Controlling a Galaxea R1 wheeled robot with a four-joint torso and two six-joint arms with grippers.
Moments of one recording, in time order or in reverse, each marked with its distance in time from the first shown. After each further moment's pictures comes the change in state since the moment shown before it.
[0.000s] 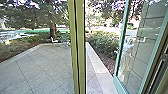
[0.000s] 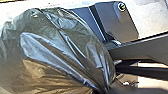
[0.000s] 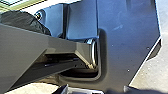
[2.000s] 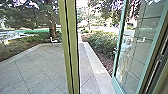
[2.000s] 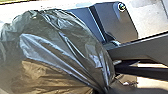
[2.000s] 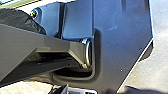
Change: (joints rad) left arm 0.001 0.008 -0.003 0.000 -0.006 0.001; right arm 0.000 0.000 -0.032 -0.004 -0.004 -0.020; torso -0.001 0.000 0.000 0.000
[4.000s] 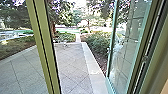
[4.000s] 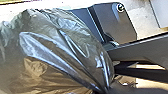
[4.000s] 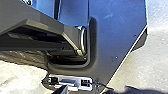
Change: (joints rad) left arm -0.001 0.002 0.001 0.000 0.000 0.000; right arm -0.058 0.003 -0.033 -0.017 0.019 -0.007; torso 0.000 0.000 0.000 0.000
